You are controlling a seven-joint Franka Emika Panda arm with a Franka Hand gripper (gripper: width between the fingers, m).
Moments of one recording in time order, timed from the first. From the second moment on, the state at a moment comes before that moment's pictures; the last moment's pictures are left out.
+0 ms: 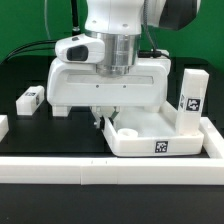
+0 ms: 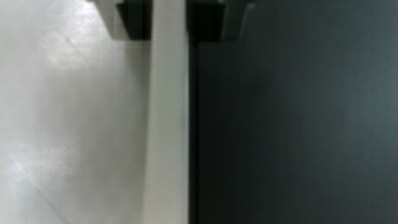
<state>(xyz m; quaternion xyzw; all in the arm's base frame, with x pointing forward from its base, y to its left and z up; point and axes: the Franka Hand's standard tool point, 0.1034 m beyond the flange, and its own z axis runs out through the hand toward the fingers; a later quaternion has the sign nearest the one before) 0.540 -0.029 0.017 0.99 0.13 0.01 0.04</state>
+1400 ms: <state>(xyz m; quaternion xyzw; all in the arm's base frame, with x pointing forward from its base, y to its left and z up) 0.568 -0.016 0.023 0.82 0.56 -0.02 0.09</state>
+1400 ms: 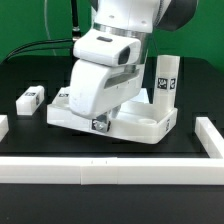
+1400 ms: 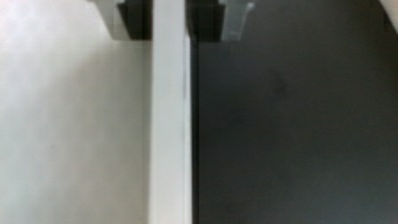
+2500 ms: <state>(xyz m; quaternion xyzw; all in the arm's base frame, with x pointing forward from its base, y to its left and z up) 0.621 0.023 0.021 0.74 0.67 -0.04 0.09</state>
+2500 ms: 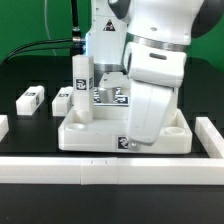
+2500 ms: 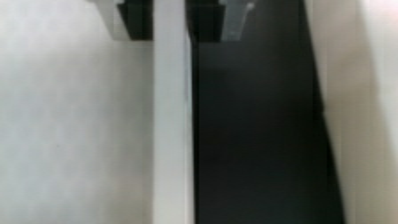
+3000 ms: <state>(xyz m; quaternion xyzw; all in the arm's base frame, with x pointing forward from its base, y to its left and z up) 0.647 0.040 0.025 0.73 0.68 -0.04 0.09</state>
